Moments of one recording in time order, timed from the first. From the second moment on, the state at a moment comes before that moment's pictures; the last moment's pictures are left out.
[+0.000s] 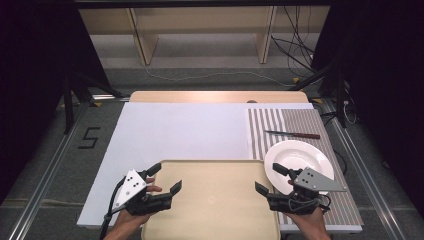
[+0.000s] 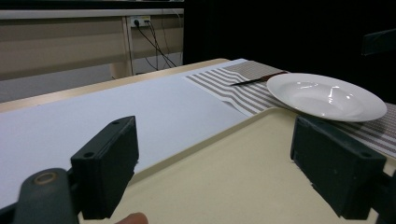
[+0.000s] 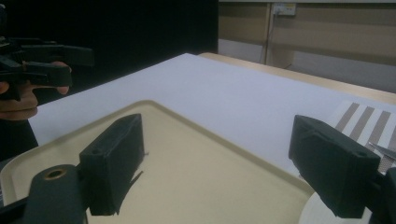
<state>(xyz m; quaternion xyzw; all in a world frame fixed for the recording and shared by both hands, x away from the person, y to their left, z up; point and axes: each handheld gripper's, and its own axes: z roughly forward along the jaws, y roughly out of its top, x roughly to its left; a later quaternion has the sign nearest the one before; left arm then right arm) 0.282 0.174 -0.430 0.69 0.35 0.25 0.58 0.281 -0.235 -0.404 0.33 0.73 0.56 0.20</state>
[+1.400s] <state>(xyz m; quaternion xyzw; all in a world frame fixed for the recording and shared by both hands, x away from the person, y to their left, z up) 0.285 0.177 -0.431 0.69 0.36 0.25 0.58 0.346 -0.254 -0.405 0.33 0.77 0.48 0.26</state>
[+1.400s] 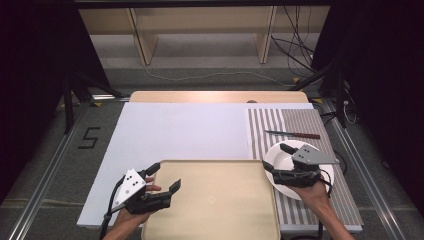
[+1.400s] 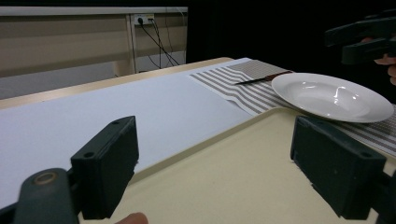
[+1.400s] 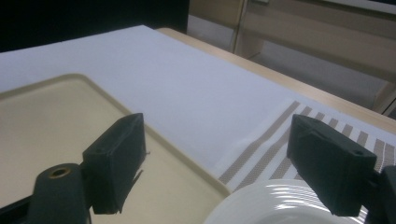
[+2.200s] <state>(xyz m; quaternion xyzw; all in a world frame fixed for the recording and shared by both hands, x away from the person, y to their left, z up) 0.285 0.177 -0.432 0.69 0.36 0.25 0.57 0.424 -0.278 -0.397 0.35 0.81 0.39 0.27</state>
